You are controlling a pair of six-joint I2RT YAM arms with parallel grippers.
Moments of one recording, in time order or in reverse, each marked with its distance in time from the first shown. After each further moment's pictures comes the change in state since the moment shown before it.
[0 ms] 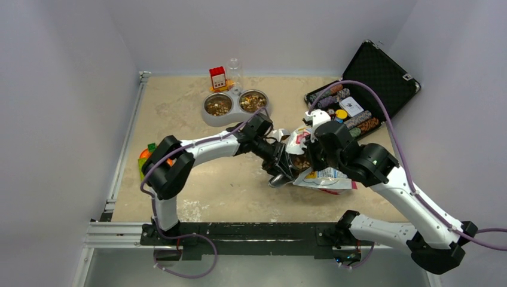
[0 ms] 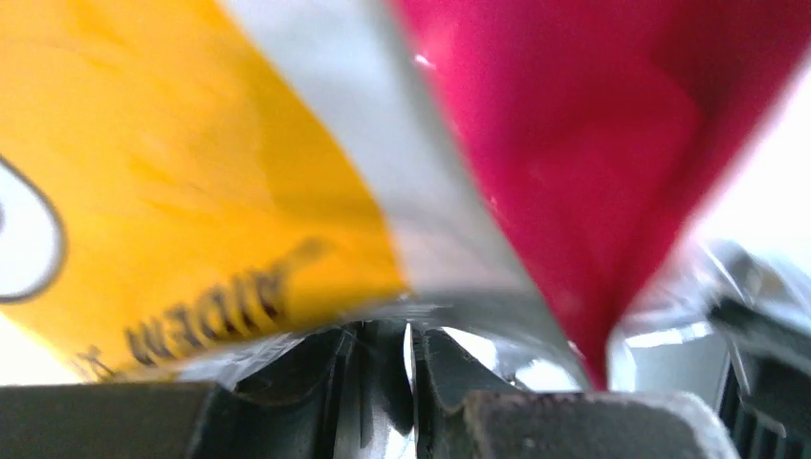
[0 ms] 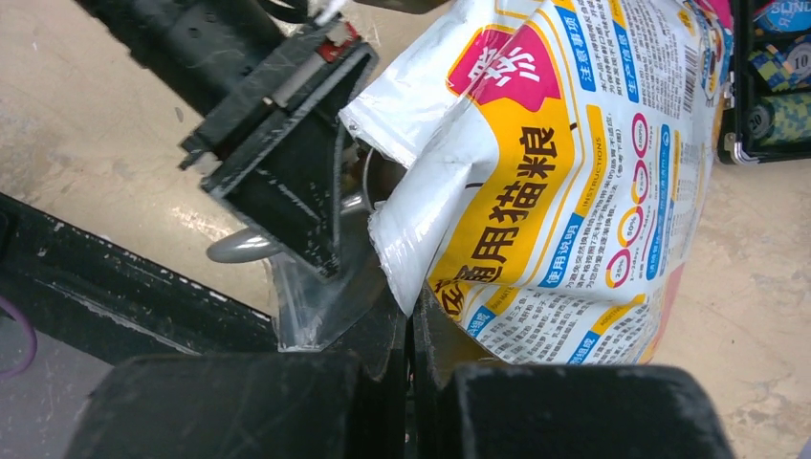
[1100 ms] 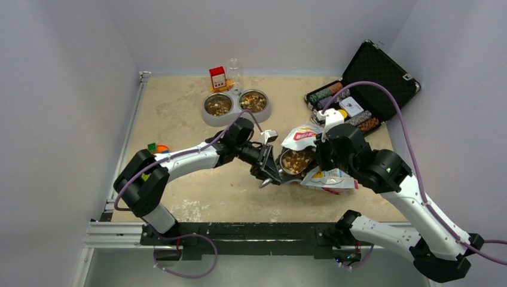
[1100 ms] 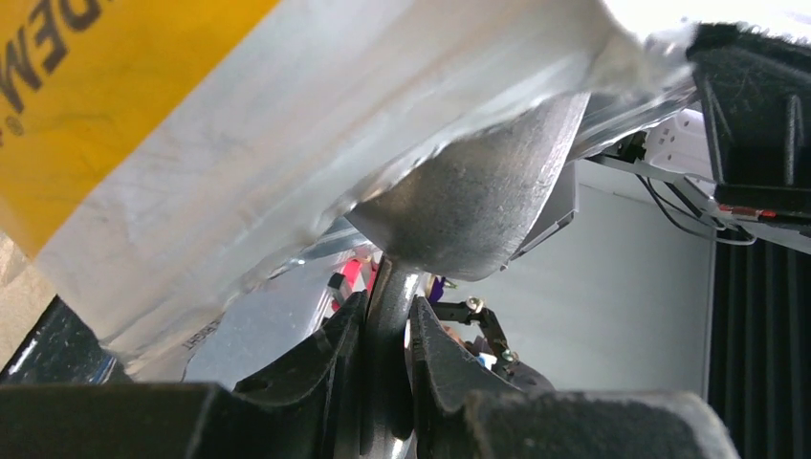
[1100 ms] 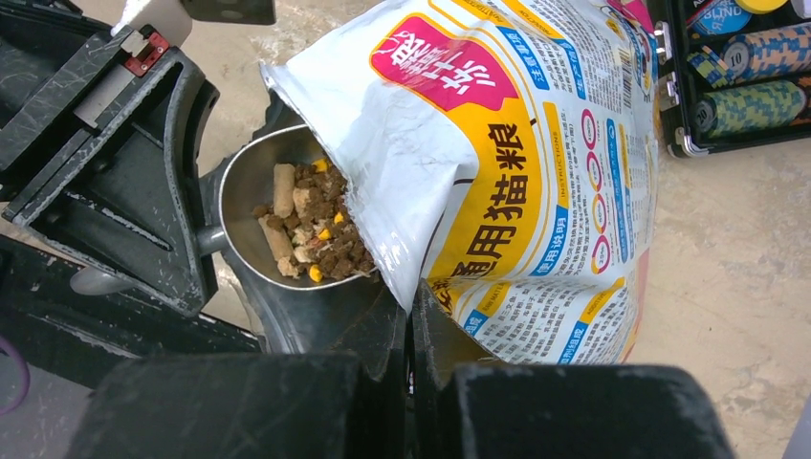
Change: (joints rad) left arm 0.039 -0.287 -0.315 0.333 0.081 -0.147; right arm -0.035 -0.089 -0.008 -0.011 0.064 0.003
